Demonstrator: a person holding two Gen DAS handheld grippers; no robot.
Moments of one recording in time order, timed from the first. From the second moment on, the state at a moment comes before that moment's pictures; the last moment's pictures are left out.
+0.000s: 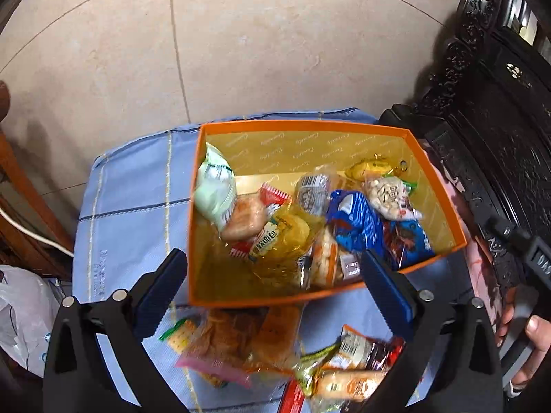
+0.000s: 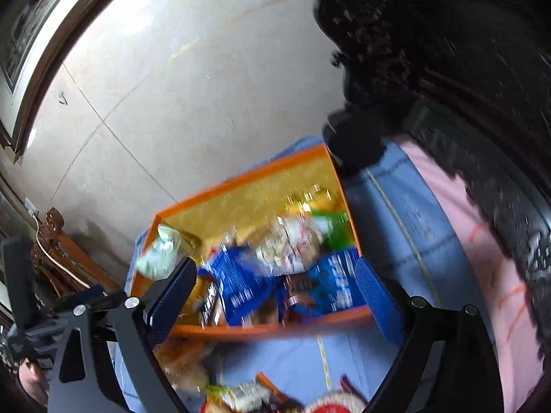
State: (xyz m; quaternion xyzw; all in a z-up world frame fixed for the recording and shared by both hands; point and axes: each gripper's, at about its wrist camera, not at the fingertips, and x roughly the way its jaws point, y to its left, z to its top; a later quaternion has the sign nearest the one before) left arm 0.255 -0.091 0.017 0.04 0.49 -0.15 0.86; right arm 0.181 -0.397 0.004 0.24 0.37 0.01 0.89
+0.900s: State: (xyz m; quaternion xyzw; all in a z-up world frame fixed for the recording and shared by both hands) left arm 0.087 -0.068 -0.141 0.12 0.61 -0.18 0.76; right arm 0.049 -0.377 -0.048 0.21 0.47 0.01 0.86
